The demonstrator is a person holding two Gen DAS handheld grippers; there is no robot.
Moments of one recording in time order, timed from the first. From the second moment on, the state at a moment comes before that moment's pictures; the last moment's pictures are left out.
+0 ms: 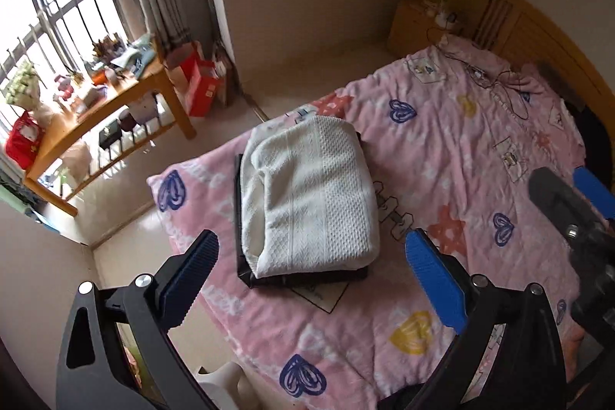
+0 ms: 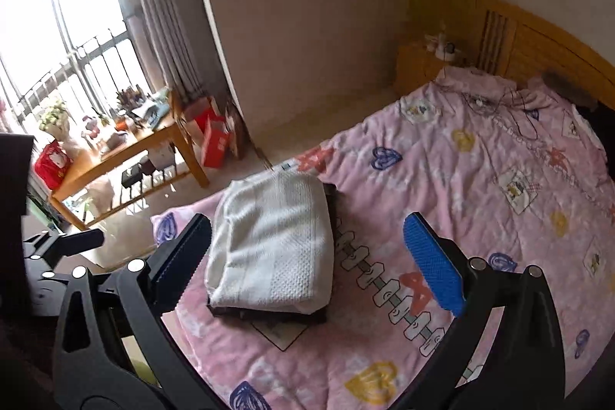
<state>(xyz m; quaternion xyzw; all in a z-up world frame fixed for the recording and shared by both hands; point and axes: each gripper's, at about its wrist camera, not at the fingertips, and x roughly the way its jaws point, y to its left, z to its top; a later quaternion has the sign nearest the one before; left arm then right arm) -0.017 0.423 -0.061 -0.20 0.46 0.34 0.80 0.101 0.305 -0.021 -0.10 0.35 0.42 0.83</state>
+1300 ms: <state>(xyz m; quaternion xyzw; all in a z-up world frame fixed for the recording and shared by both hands) -0.058 0.352 -0.022 -0.19 0.43 0.41 0.78 0.064 0.232 -0.014 -0.12 0.35 0.38 0.85</state>
